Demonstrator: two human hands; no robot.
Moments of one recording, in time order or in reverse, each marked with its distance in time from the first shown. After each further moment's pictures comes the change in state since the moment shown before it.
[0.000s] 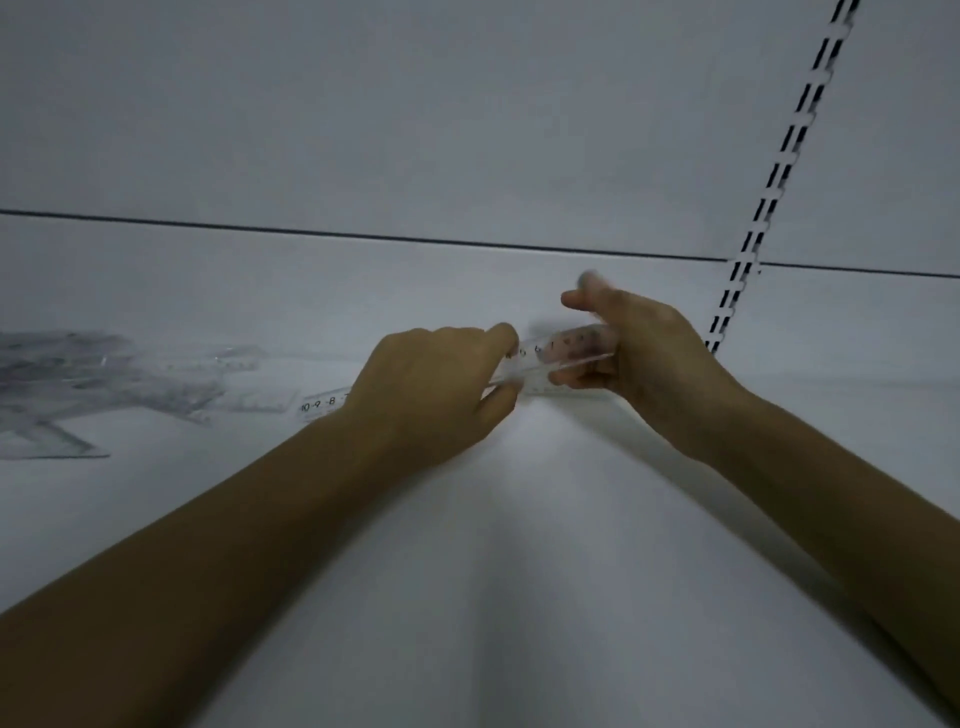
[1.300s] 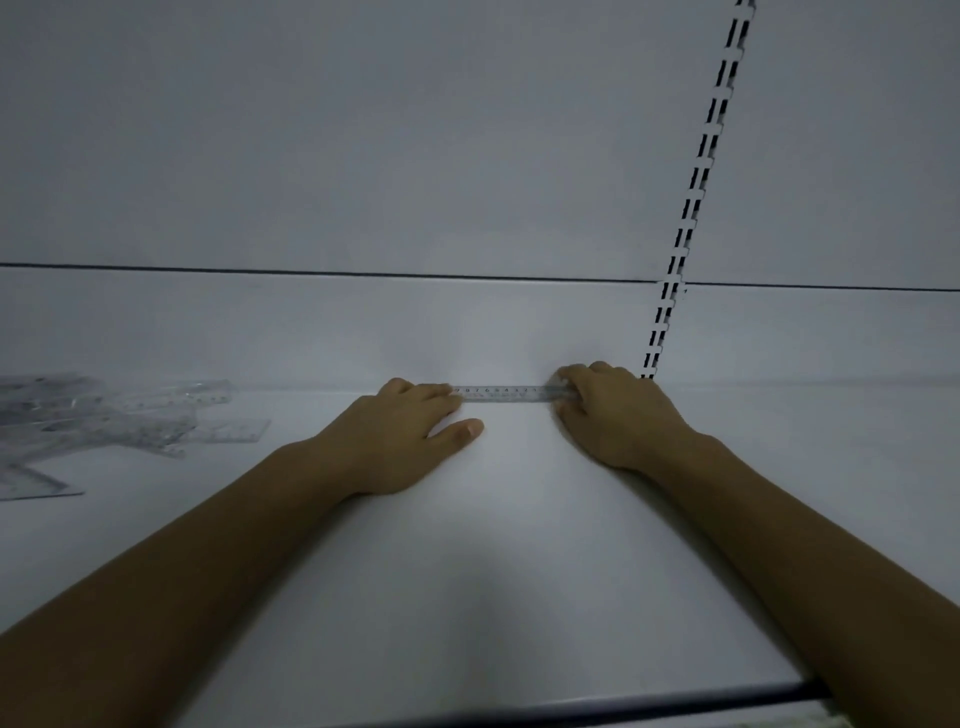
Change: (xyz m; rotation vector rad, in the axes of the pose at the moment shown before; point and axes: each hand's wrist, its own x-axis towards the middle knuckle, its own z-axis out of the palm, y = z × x) left_hand -0.004 -0.013 0.020 -0.205 -0.460 -0.034; right_hand 0.007 0.043 -0.033 -1.442 0.099 -0.114
